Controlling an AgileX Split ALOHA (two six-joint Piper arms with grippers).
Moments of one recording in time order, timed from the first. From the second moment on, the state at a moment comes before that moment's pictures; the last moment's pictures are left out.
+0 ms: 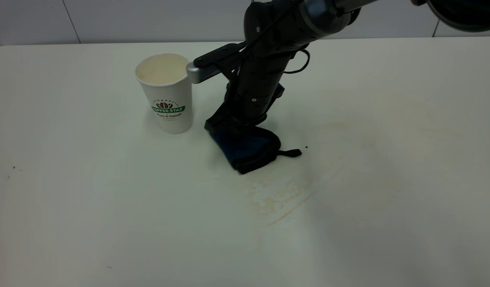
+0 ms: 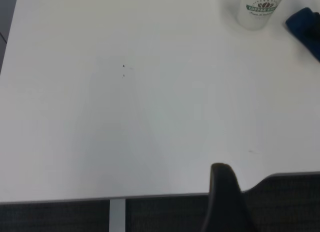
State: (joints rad) left arm 0.02 -0.02 -0.48 -0.06 1.13 0.05; right arm 0.54 2.72 -2.02 0.18 0.53 -0.25
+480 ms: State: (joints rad) left arm 0.02 -0.02 -0.48 -0.06 1.13 0.05; right arm 0.54 2.71 -2.02 0.22 0.88 -0.29
